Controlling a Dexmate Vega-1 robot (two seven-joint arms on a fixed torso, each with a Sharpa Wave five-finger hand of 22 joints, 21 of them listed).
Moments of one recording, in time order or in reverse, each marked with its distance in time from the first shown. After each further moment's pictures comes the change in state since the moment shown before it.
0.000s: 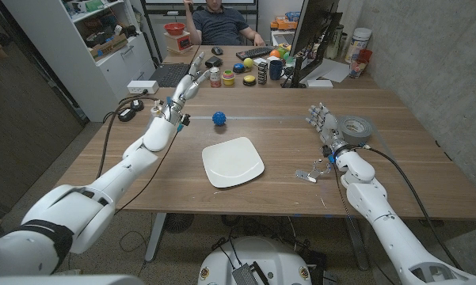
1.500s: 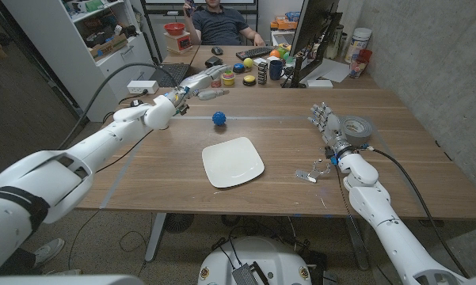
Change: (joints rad) left arm -0.215 0.152 0.263 -0.070 0.475 0.248 0.047; left_hand 0.139 -0.054 -0.032 -0.134 0.016 0.012 -0.002 0.016 0.006 0.010 -0.027 0.003 0.000 0.018 -0.015 0.000 -0.003 0.052 -0.009 -0.044 -0.005; right arm -0.028 -0.004 0.010 -0.030 -0.010 0.026 0.001; right_hand -0.004 0.004 0.004 0.004 0.000 0.000 0.000 0.000 0.000 0.011 0.000 0.000 0.000 0.005 0.005 0.000 0.000 0.012 0.002 -0.012 0.000
